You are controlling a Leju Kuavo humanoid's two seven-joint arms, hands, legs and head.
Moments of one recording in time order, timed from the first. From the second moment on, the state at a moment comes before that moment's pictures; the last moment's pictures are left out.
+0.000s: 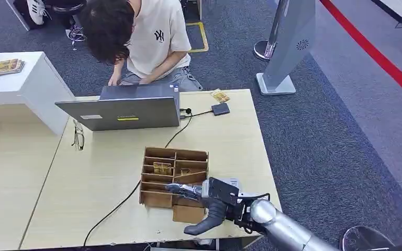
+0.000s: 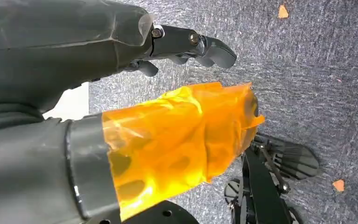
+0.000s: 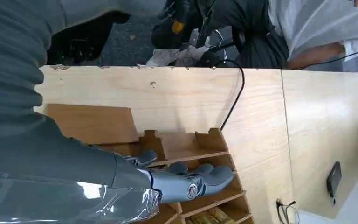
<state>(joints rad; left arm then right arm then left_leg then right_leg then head) -0.07 -0.14 1.15 -0.23 -0.98 0.07 0.06 -0.36 -0.16 0.83 -1.20 -0.33 0.46 -0.21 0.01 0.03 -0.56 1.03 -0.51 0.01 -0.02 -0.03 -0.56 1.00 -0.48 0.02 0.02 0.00</state>
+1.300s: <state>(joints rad) -0.07 -0.14 1.15 -0.23 -0.97 0.05 0.06 -0.43 -0.21 0.93 -1.12 -0.30 0.51 -0.22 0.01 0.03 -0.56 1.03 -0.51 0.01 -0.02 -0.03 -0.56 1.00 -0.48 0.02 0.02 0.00</state>
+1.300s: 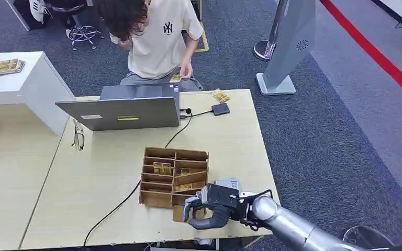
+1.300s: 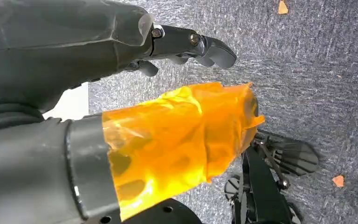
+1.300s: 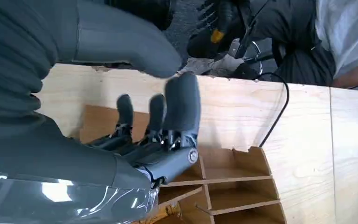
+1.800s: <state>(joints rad) -0.07 -0.14 1.15 -0.23 -0.96 0.05 0.06 -0.44 -0.21 0.94 -1.11 -0.30 0.46 -0.22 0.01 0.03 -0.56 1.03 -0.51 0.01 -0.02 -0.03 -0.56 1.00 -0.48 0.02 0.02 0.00</state>
